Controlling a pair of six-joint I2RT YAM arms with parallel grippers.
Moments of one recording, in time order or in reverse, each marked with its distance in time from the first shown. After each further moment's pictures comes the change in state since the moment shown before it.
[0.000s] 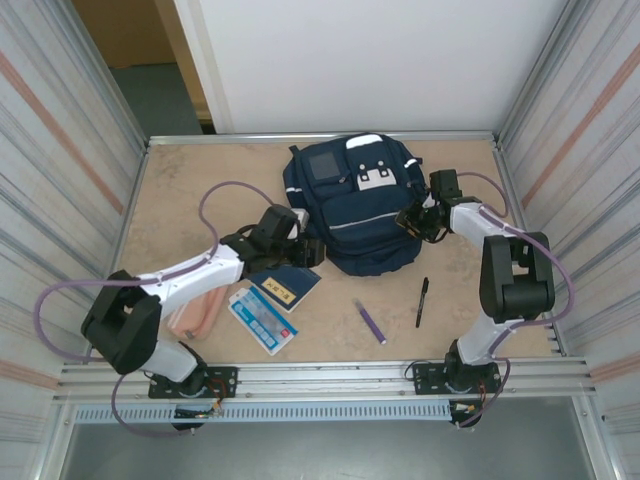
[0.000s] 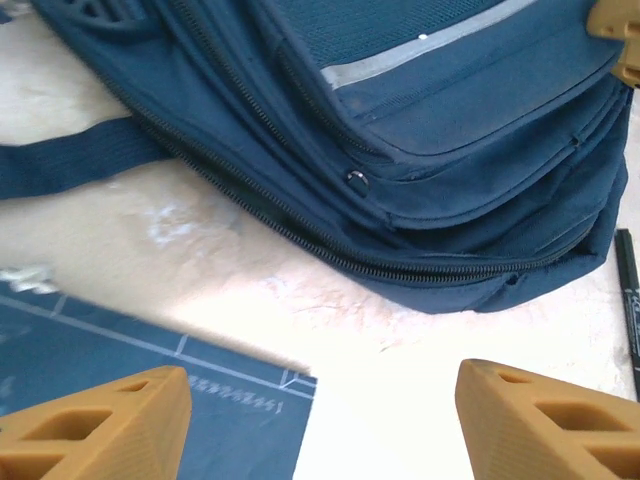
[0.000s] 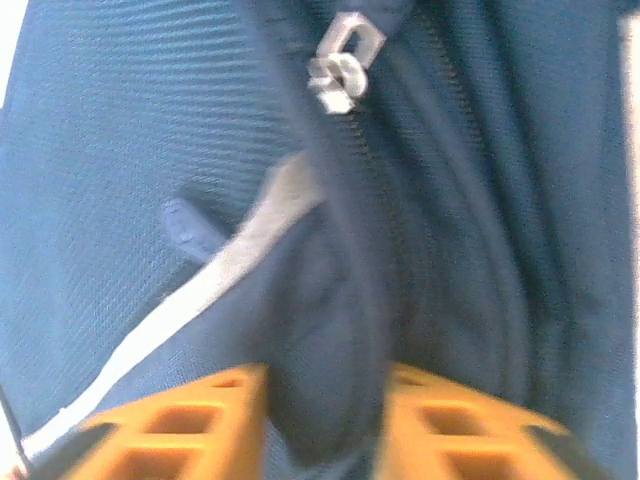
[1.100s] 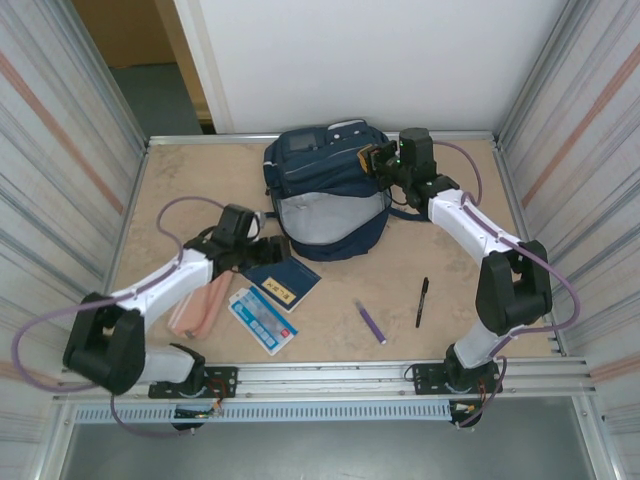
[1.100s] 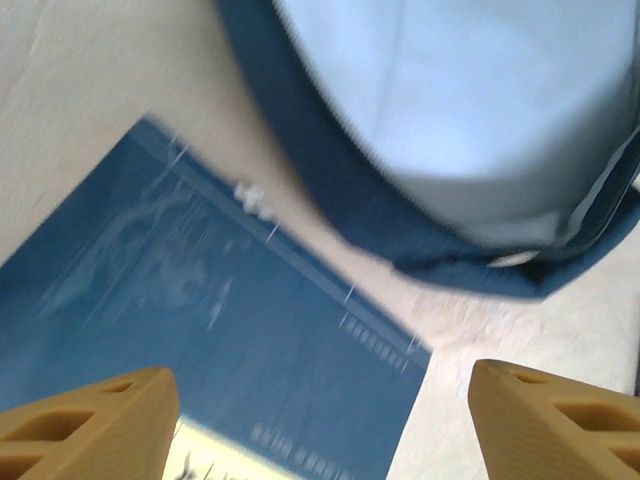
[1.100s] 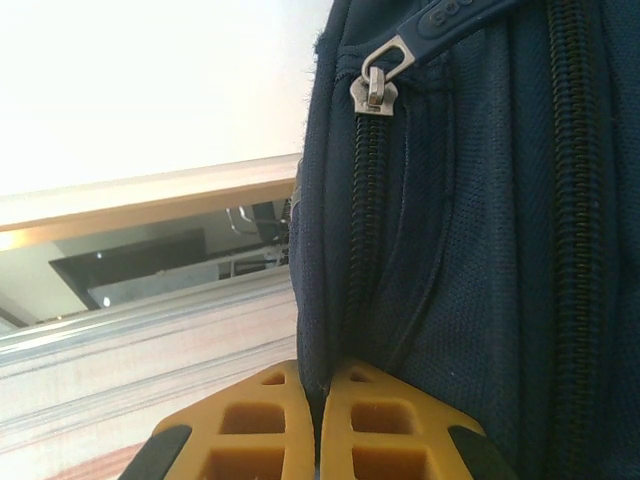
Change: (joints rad) left arm 0.243 -0.070 -0.081 -0.049 0.150 -0.058; right arm 0.247 -0.070 0.226 0.384 0.061 0.778
